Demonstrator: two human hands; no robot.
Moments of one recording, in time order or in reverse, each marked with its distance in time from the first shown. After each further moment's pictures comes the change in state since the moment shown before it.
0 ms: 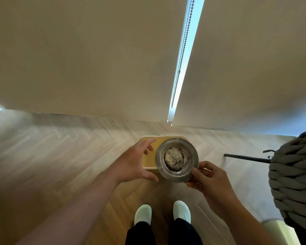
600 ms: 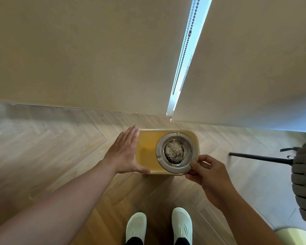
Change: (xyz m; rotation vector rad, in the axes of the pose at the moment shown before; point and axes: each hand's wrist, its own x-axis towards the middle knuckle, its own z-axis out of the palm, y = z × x) left_hand 0.095 -0.146 0.074 0.575 0.007 -0.079; right_hand 0.125 0.089 -0.003 0.025 0.099 0.047
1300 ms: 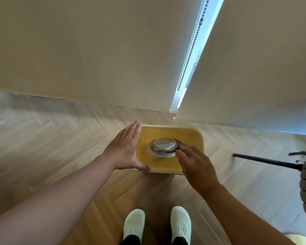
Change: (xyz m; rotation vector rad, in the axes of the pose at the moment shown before) left_hand 0.005 -0.007 0.009 -0.090 0.005 0.020; right_hand 0.049 0.026 0.015 -1.462 -0.025 -1.241
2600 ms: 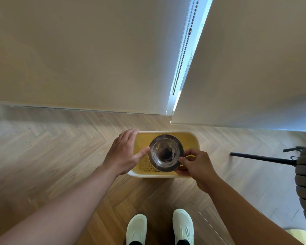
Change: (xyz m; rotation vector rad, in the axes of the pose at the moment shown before) left_hand 0.000 0.014 -0.010 -0.199 0.224 -0.097; right_hand 0.017 0.007 -0.006 1.181 -0.240 1.193
